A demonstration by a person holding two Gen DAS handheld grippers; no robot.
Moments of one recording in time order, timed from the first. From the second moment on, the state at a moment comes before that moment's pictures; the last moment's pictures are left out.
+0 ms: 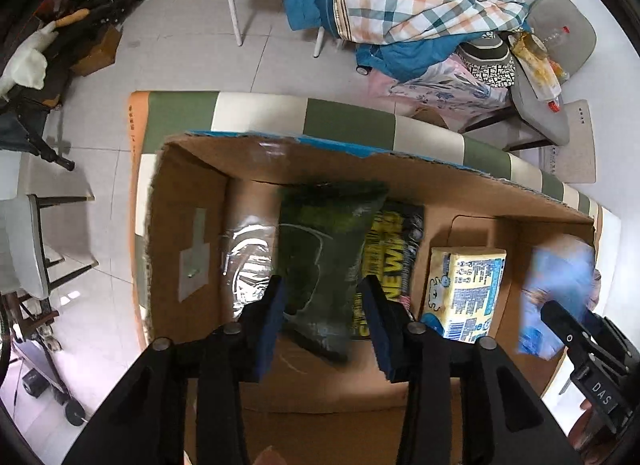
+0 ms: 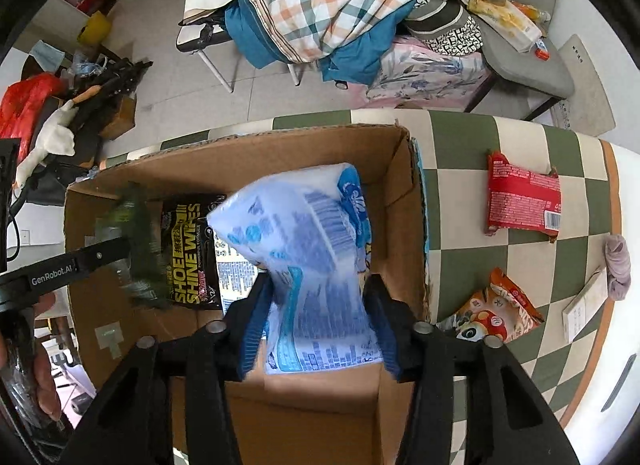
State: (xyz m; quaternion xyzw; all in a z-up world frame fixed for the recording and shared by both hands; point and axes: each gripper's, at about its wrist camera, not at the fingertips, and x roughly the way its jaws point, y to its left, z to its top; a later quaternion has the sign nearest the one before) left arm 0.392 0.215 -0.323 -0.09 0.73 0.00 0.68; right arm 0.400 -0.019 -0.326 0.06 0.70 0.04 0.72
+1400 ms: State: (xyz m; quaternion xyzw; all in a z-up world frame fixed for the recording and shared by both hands) left arm 0.196 0.162 -0.159 -0.06 0.58 0.02 0.81; right arm 0.217 -0.017 -0.185 0.05 0.60 0.09 0.79
